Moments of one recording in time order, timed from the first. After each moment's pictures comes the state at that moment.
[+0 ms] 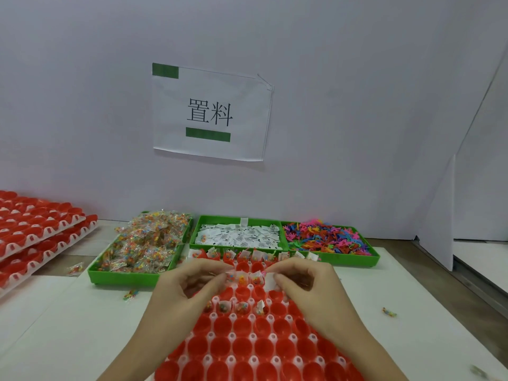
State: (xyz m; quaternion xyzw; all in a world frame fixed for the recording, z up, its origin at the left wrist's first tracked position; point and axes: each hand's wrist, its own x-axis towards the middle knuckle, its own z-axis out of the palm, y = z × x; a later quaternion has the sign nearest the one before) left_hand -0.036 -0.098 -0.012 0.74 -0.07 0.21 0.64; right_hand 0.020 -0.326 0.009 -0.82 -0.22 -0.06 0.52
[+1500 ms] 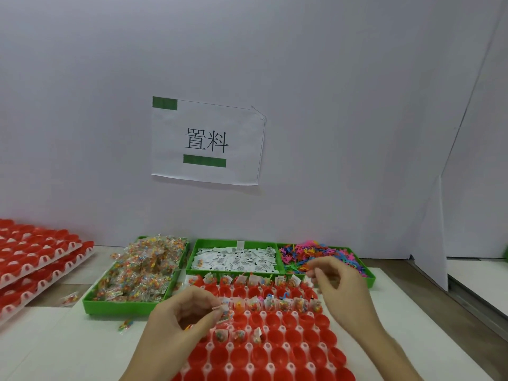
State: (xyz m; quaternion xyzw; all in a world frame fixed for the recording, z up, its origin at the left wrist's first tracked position) left_hand -0.031 -0.089 -0.017 0.77 -0.04 0.17 0.62; right_hand 0.068 -0.370 0.012 -0.86 -0.11 -0.19 0.46
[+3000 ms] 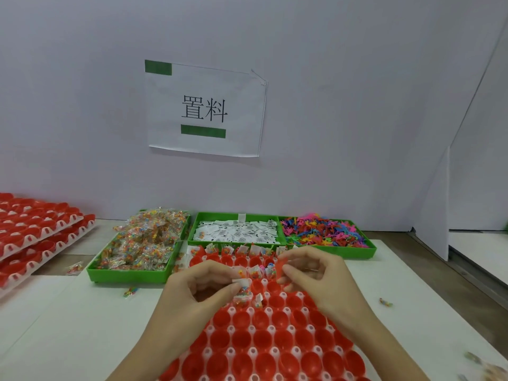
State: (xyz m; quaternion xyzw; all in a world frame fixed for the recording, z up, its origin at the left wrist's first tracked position) left_hand -0.043 -0.111 -0.012 0.74 -0.10 0.17 0.65; right_hand 0.028 -0.345 0.002 -0.76 -0.20 -0.03 0.62
